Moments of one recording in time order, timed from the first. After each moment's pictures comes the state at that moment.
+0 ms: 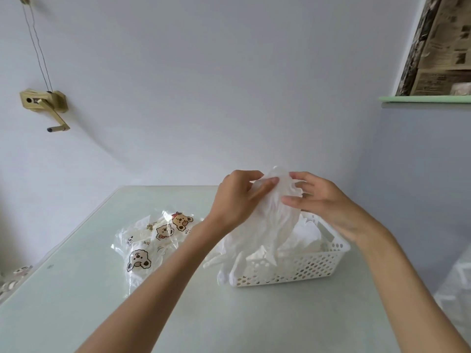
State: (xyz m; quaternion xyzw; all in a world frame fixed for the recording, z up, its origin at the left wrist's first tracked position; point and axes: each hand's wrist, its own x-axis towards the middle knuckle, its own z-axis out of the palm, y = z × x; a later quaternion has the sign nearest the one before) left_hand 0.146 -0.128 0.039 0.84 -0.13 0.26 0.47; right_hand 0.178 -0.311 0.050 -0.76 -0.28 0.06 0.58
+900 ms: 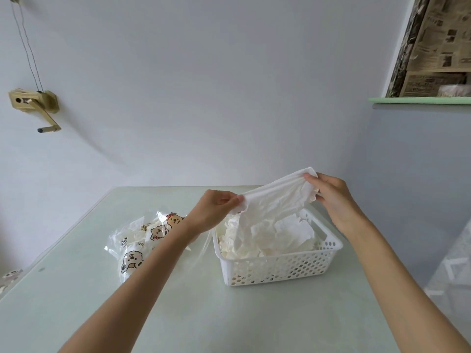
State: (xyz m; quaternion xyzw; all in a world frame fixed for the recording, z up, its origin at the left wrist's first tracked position) left_hand 0.162 -0.088 0.008 0.83 -0.07 0.11 0.54; right_hand 0.224 -0.327 0.036 -0.74 -0.11 -0.08 0.66
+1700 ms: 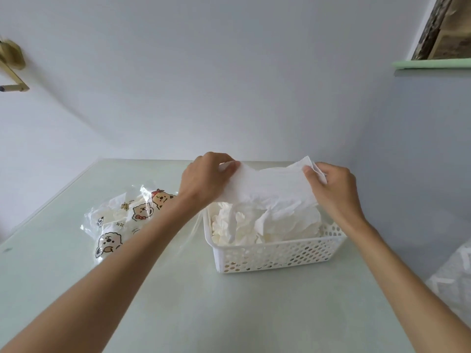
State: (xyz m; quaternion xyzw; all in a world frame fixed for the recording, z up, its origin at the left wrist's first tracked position) left_hand 0.212 -0.091 -0.003 0.92 0.03 0.27 0.30; right_hand 0.254 -0.323 -0.014 -0.86 -0.17 -0.30 0.38
